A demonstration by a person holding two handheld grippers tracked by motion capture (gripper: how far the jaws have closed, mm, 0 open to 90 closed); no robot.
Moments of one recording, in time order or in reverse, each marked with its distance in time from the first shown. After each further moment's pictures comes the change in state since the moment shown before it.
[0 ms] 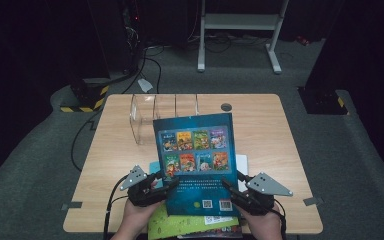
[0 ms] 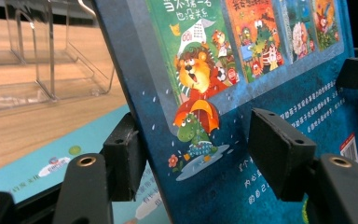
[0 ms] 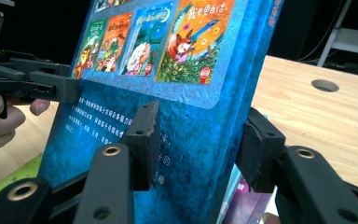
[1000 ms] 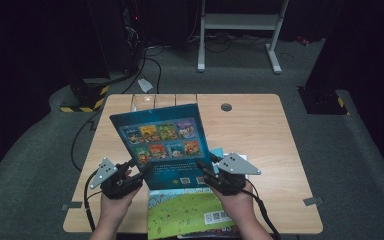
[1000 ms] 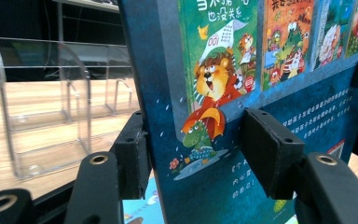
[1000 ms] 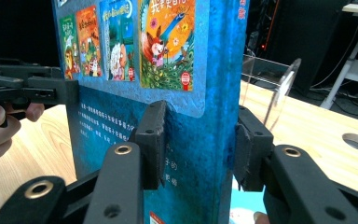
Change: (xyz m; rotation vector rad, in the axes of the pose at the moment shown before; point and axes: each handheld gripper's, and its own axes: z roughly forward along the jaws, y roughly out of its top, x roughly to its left) left arm 0.035 0.024 -0.048 -0.144 0.163 0.064; right arm 0.032 0.053 0.055 -0.052 0.040 -0.067
